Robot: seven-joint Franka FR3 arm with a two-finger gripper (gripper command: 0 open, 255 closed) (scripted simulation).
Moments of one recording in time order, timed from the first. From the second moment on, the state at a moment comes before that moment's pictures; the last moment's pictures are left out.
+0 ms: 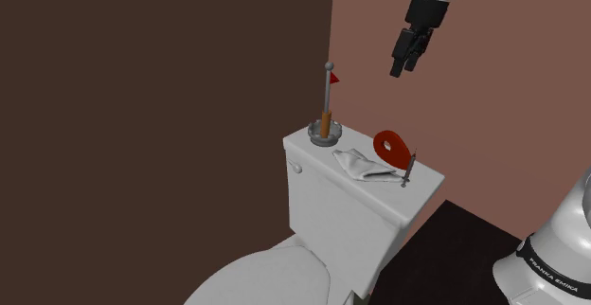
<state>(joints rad) 0.01 -0.48 0.03 -2.17 0.12 1.79 -0.13</state>
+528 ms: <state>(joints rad) 0.01 -0.16 0.02 -1.87 0.15 1.81 -0.12</state>
